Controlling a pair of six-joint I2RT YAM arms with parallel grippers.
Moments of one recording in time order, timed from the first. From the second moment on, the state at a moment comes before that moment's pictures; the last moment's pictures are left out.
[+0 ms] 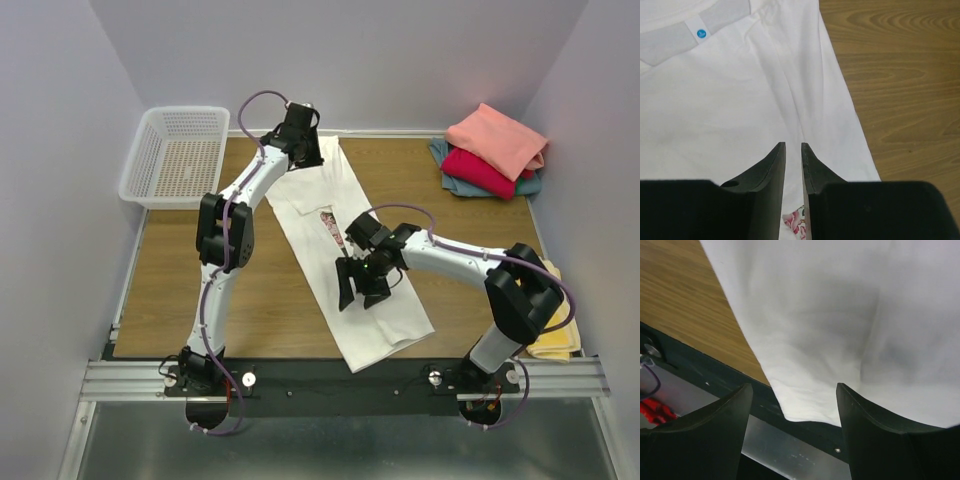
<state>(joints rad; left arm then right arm) -0.36 2.35 2.18 -0.54 0.09 -0.48 0.79 1.64 1.04 -0.72 -0.32 0.60</state>
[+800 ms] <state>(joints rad) -0.41 2.40 2.11 -0.86 -0.26 -0.63 0.80 1.62 1.11 -0.77 -0.07 0.67</state>
